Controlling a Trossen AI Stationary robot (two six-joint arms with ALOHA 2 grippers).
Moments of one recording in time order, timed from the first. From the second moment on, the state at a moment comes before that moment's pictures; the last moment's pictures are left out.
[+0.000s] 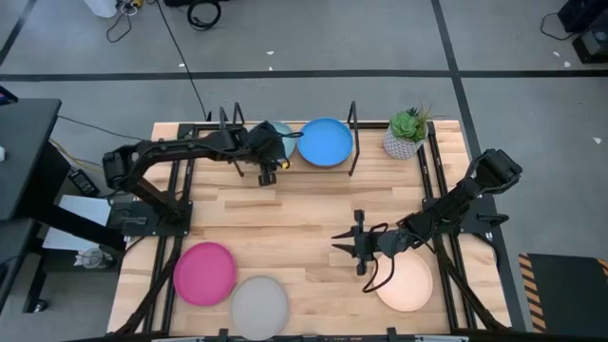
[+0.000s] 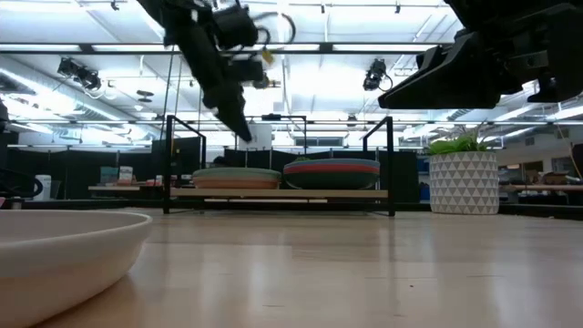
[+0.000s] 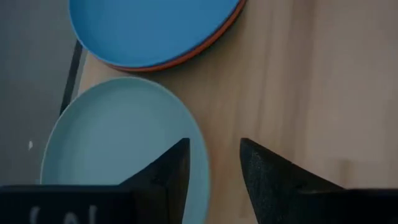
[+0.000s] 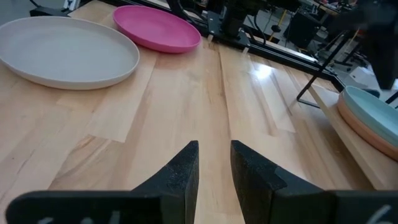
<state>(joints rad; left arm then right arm) 0.38 1.54 1.12 -0.51 -0.11 0.35 0.52 1.54 0.50 0.65 0.58 -0.12</state>
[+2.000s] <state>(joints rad) 0.32 1.46 0.68 0.16 -0.41 0.21 0.43 1.55 0.50 0.71 0.52 -0.16</state>
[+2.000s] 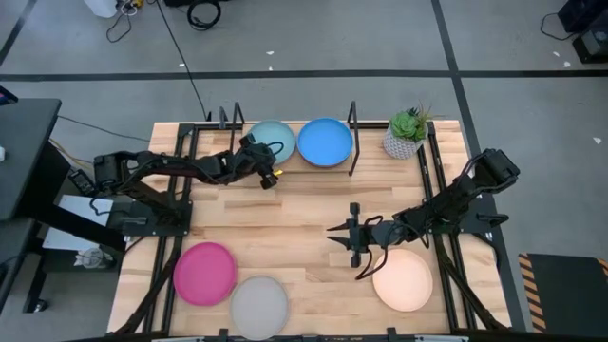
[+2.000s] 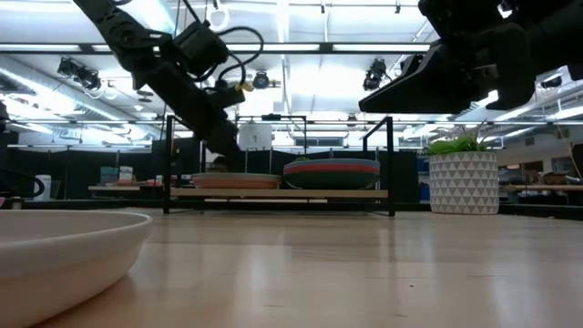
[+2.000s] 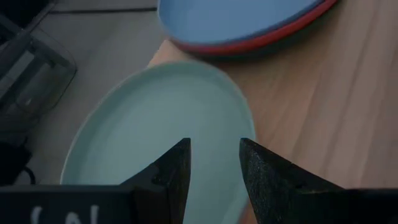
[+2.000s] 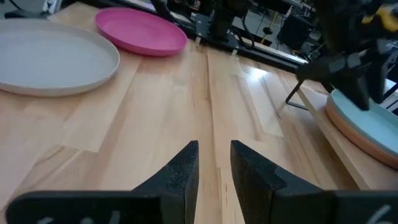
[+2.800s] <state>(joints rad) -0.34 1.47 0.69 -0.08 0.24 -0.55 0.41 1.55 0.50 0.68 0.52 -0.21</state>
